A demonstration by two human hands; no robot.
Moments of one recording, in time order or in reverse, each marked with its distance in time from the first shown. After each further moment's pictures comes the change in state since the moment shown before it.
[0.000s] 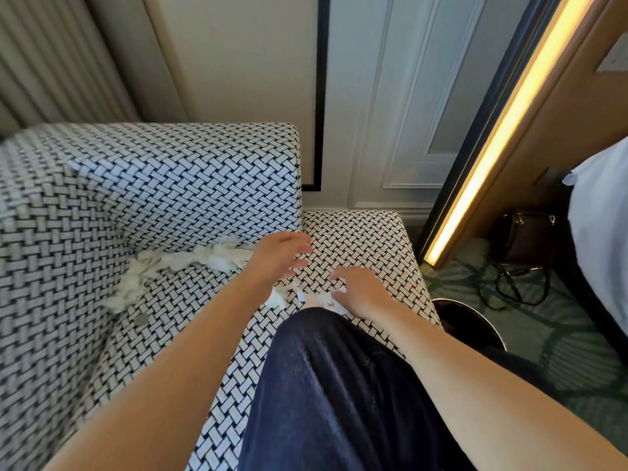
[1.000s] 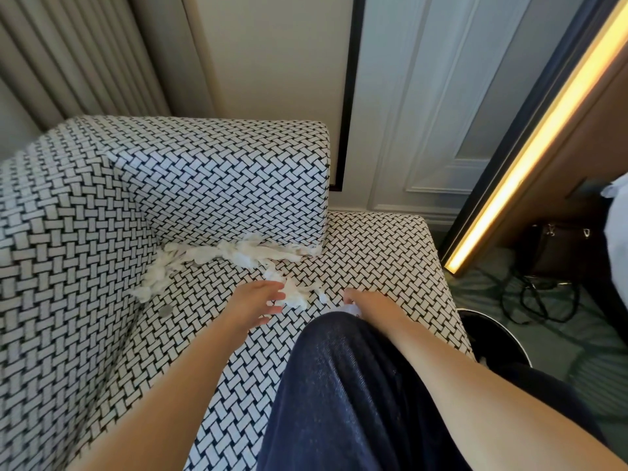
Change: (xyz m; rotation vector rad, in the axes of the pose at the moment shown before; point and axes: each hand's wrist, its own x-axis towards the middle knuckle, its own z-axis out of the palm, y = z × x) left_hand -0.003 -0.088 -0.053 -0.094 0.105 -0.227; right_hand 0.007 0.001 0.028 -0.176 -0.178 -0.097
